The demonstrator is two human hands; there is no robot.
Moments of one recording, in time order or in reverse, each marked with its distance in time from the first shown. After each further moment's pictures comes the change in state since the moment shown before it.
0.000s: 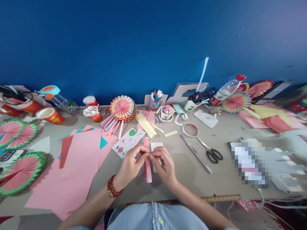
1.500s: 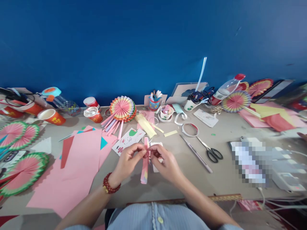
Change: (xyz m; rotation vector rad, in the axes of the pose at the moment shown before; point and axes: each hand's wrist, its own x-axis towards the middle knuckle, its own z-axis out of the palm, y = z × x) left_hand 0.005 0.006 -0.013 -0.205 -0.106 -0.099; right_hand 0.023 -0.026 -0.018 -0.152 -0.279 0.178
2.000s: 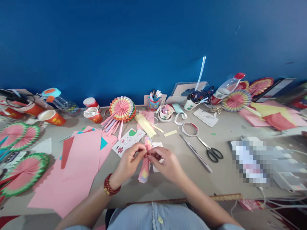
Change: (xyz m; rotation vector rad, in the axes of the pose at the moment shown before) left_hand -0.002 0.001 0.003 0.108 -0.005 0.075; right_hand 0.002 -0.002 -0.004 -0.062 -0.025 0.006
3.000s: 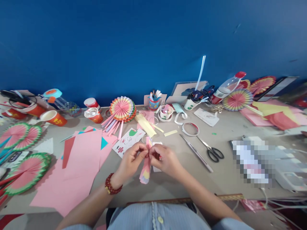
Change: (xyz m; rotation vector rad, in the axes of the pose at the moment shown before) left_hand 0.002 0.002 0.006 -0.009 0.025 -0.018; right_hand 0.011 0.009 -0.004 -0.086 -0.001 -0.177
